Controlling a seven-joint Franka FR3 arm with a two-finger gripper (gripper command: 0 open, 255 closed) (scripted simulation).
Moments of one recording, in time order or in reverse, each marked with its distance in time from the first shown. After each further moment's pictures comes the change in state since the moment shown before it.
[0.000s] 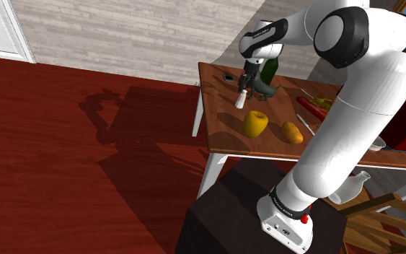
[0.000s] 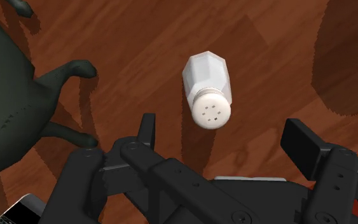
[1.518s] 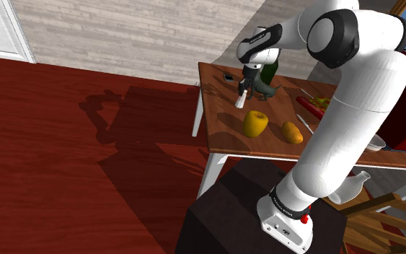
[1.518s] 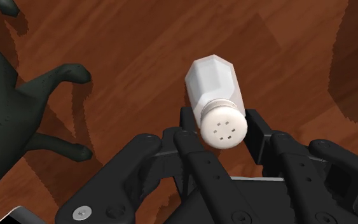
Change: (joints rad) arm -0.011 0.046 0.005 -0.017 0.029 0.058 -0.021
